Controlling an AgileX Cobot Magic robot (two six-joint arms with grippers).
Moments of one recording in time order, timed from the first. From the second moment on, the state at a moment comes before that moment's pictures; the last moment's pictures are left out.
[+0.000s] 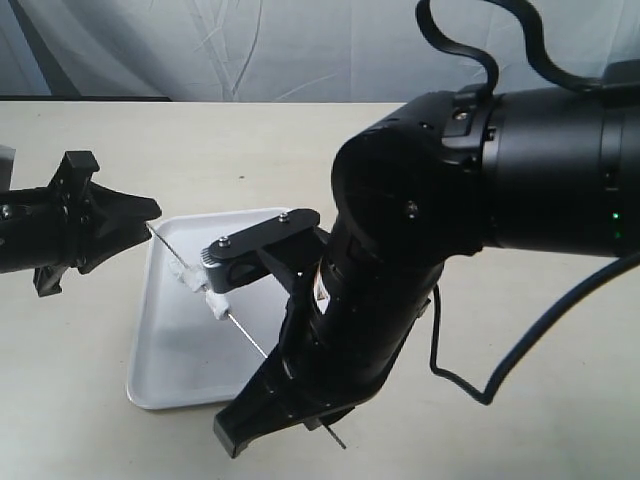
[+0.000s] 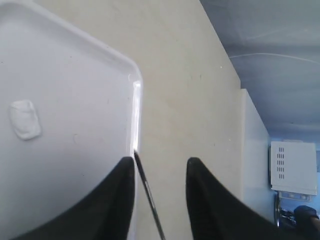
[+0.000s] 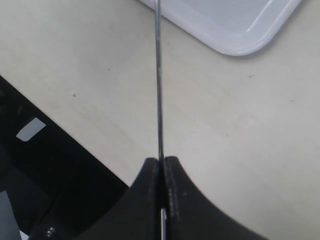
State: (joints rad) left arm 0.11 1.58 -0.50 1.32 -0.90 -1.99; right arm 1.03 1.62 -1.10 0.22 0.95 0.16
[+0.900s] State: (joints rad) left arm 0.02 1.58 -0.50 1.42 -0.99 -2.01; right arm 1.03 1.62 -1.10 0.22 0.86 0.16
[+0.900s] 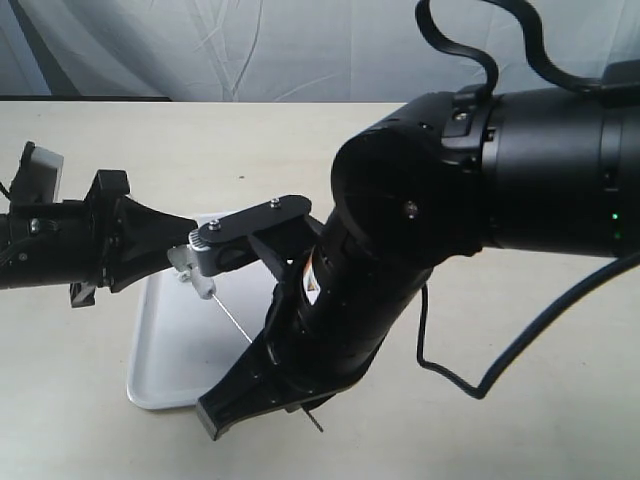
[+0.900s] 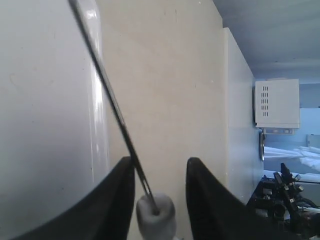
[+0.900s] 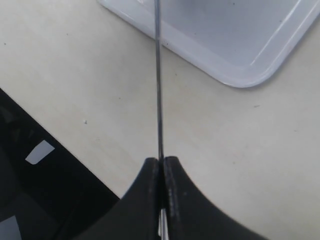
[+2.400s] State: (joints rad) left arm 0.02 1.58 -0.50 1.31 -0.97 -1.99; right arm 1.03 1.62 -1.10 0.22 0.86 0.16
